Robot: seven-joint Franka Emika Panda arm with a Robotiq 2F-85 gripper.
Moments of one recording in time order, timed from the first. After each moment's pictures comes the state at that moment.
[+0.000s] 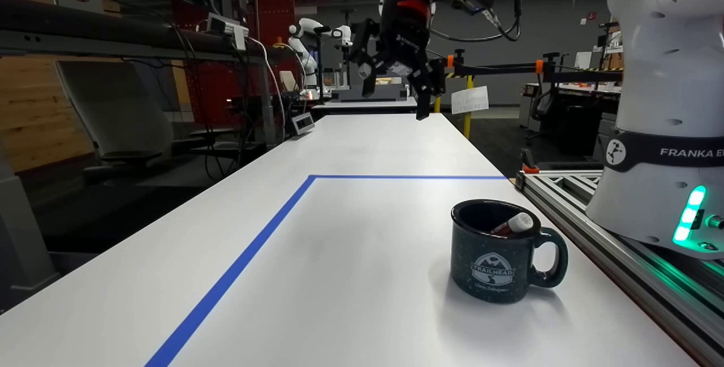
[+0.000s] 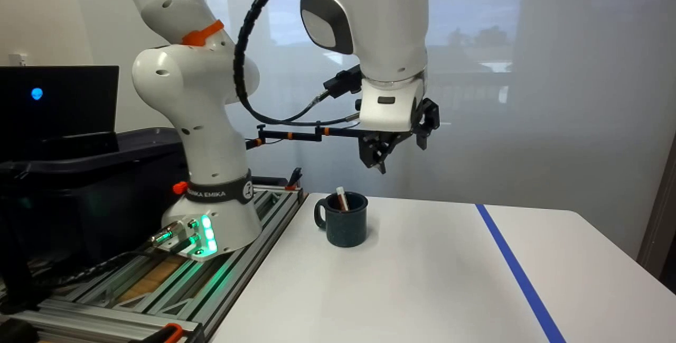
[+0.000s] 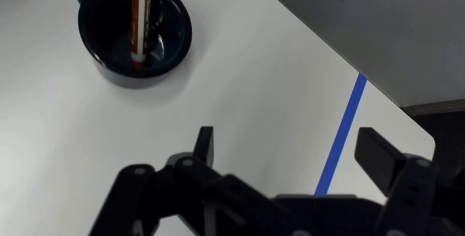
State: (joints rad) arm -0.07 -0.39 -0.18 -2.78 0.70 2.21 0.22
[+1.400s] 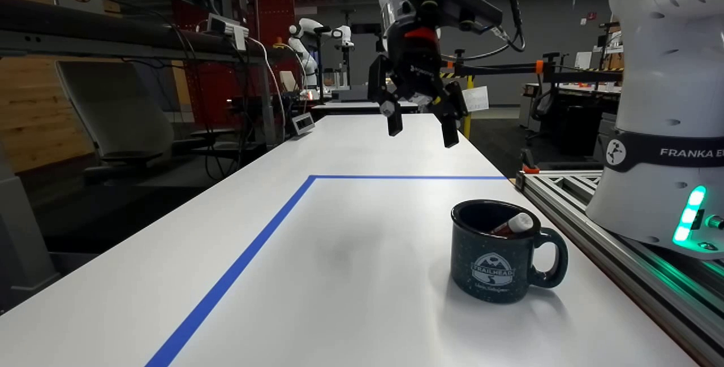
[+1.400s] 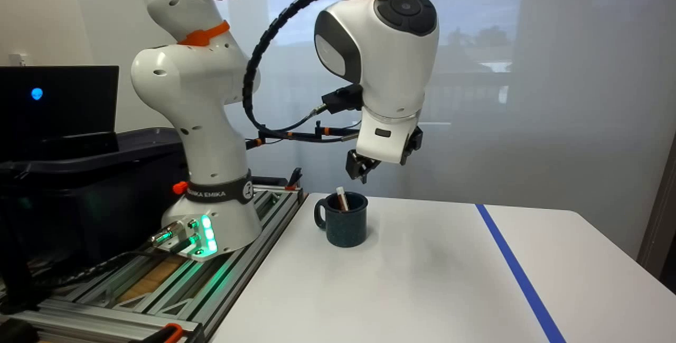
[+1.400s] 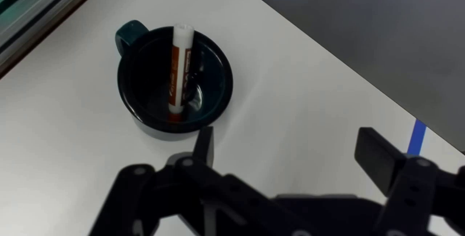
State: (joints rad) arm -0.10 -0.27 -0.11 -2.77 0.71 2.12 0.21
